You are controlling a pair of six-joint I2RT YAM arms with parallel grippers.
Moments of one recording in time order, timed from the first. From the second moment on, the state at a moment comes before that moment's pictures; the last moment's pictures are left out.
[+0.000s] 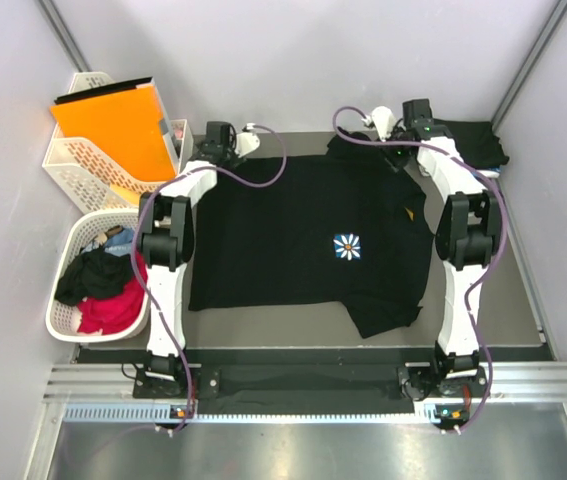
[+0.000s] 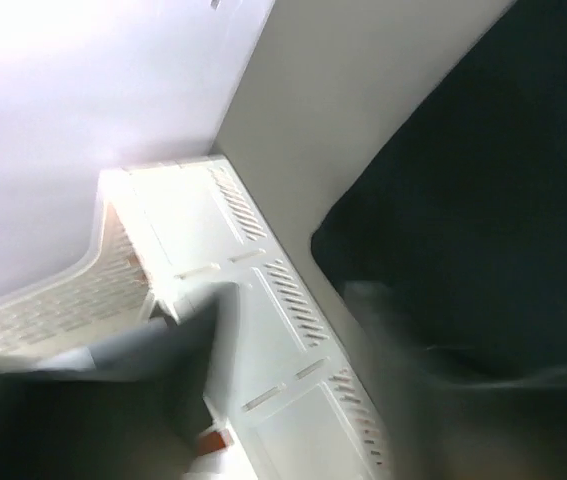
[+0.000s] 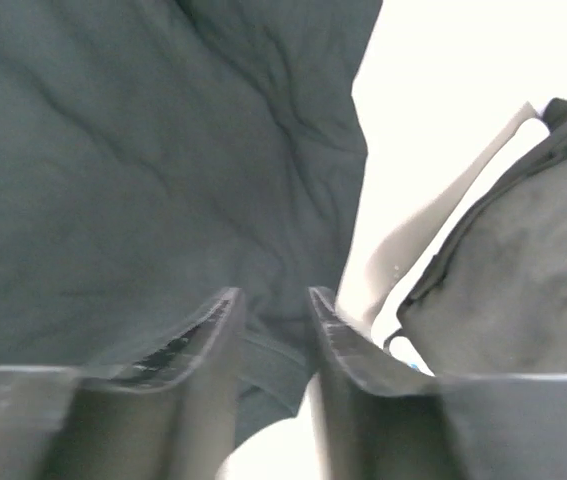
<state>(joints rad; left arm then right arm) -0.17 2.35 1.90 -0.14 -0.25 0.97 0.11 2.24 2.03 -0.66 -0.17 -0.70</state>
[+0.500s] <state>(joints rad) -0.22 2.12 1.63 -0.26 0.00 0.98 0.12 2.25 1.93 -0.72 -0.19 -0.80</state>
